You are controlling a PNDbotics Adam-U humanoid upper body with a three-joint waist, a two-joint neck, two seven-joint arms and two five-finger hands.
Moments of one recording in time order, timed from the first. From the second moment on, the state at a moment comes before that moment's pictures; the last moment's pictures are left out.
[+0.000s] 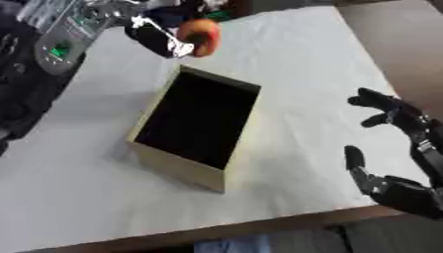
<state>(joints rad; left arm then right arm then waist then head) -0.99 0.50 -0.45 -1.51 -0.82 -0.27 -0.62 -0.15 -0.31 0.03 -1.95 0.45 -0.41 0.34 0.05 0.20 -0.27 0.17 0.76</state>
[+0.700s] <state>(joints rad) -0.92 0.48 -0.55 -1.43 -0.80 -0.31 -0.79 -0.15 -0.31 0.03 -1.95 0.45 -0.41 0.34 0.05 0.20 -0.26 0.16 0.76</state>
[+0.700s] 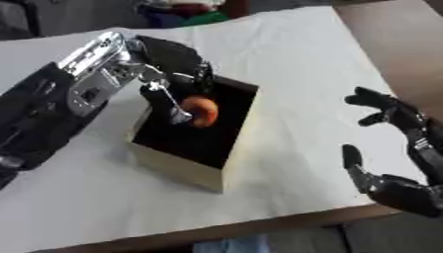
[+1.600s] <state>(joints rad) -0.68 0.61 -0.22 -1.94 -0.61 -0.03 -0.34 -0.14 -0.30 0.02 -1.95 0.45 -0.41 0.33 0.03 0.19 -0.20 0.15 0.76</state>
